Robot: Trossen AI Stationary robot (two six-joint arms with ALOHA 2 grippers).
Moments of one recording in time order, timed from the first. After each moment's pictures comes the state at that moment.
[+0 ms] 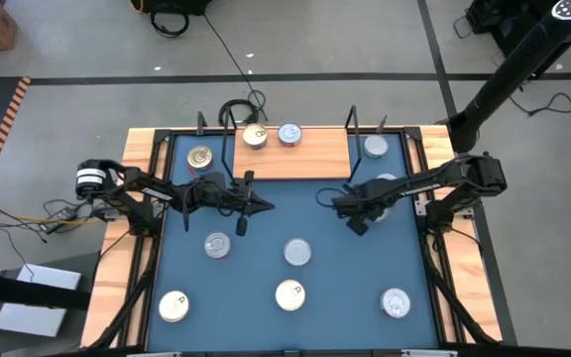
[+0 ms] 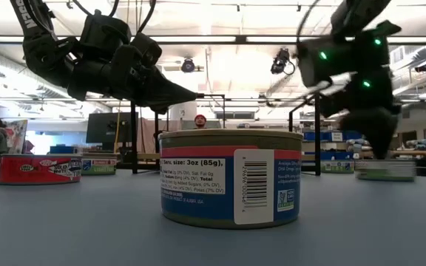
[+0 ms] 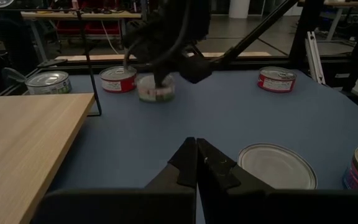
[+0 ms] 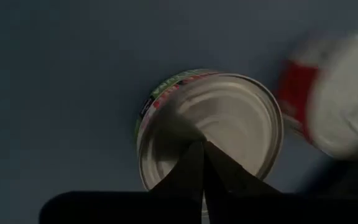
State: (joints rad) left arm 0.18 1.51 0.41 0.94 0.27 0.05; right arm -0.02 1.57 0.86 -1.05 0.20 0.80
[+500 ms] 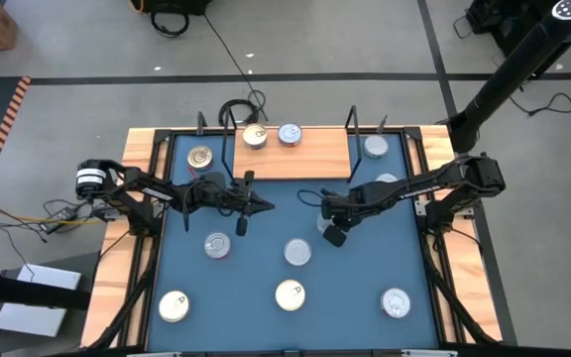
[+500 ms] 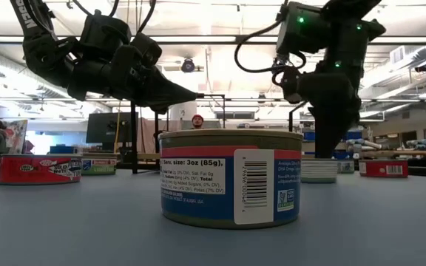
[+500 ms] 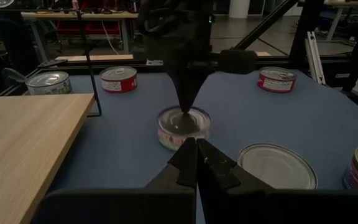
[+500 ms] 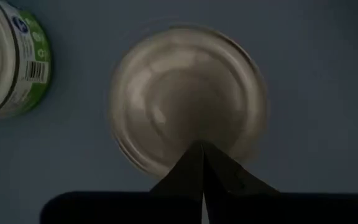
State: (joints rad) left arm 0.18 1.51 0.41 0.94 0.27 0.05; right arm 0.02 1.57 0.92 -0.68 0.05 0.66
